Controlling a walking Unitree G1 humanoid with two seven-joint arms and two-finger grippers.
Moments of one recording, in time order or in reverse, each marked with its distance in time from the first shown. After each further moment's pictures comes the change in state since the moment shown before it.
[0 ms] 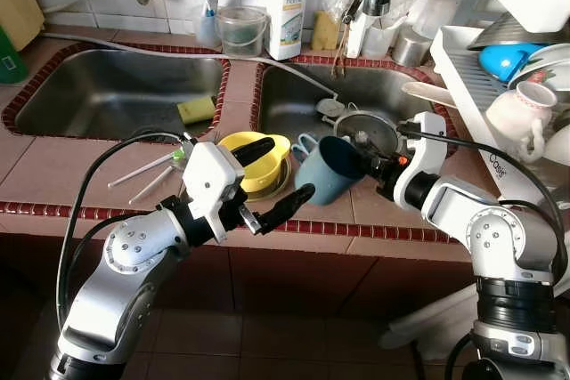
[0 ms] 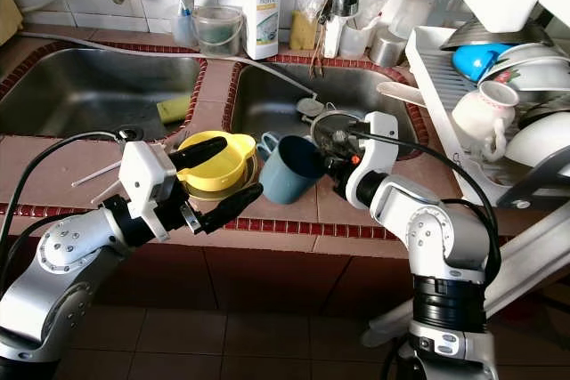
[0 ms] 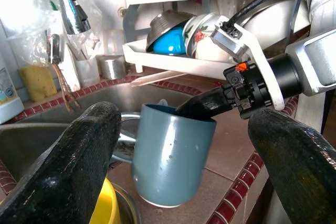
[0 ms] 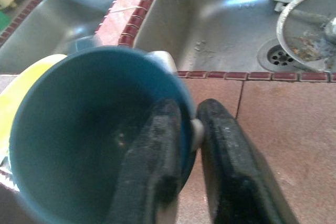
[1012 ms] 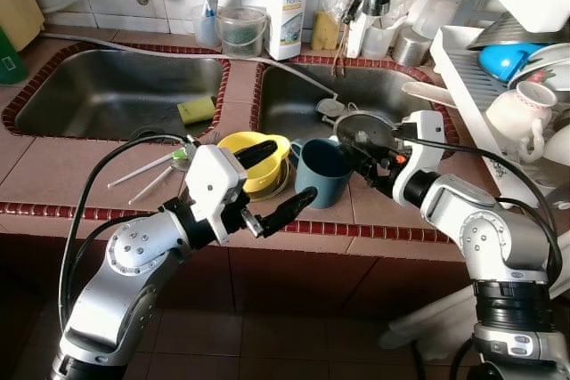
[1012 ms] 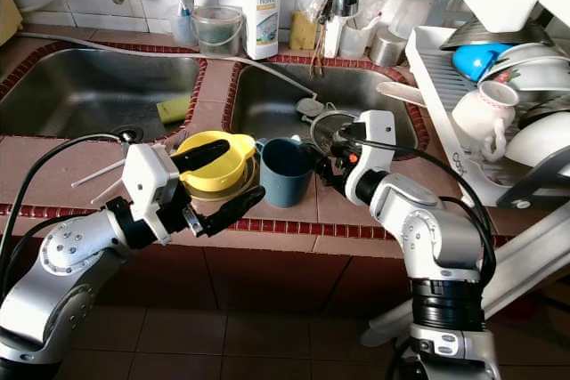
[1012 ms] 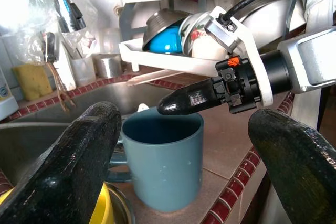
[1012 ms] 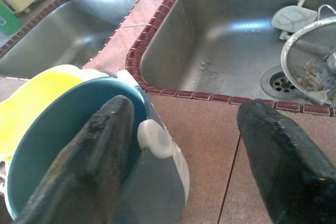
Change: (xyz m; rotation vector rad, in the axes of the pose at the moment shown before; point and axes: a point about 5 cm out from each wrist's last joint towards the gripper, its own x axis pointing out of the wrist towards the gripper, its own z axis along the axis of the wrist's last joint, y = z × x) left arm 0.001 -0.003 -0.001 -0.006 0.003 -0.011; right arm 0.004 0.000 0.004 -0.071 -0.065 0.043
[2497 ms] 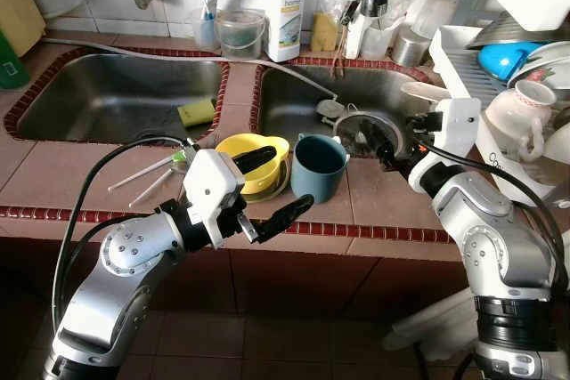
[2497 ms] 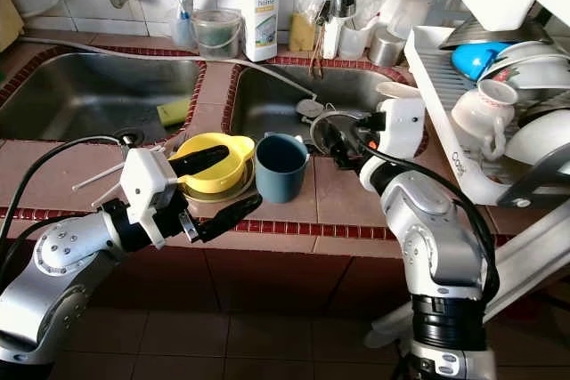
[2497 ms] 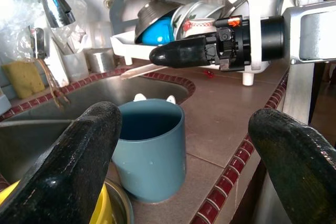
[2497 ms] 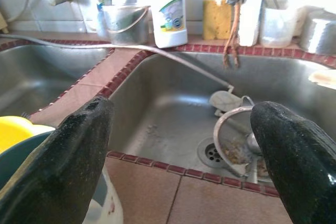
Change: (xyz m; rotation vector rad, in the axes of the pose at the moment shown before) left arm -0.005 0.001 -0.002 0.012 0.029 -0.036; right arm -0.010 0.000 0.018 -0.242 -0.259 -0.129
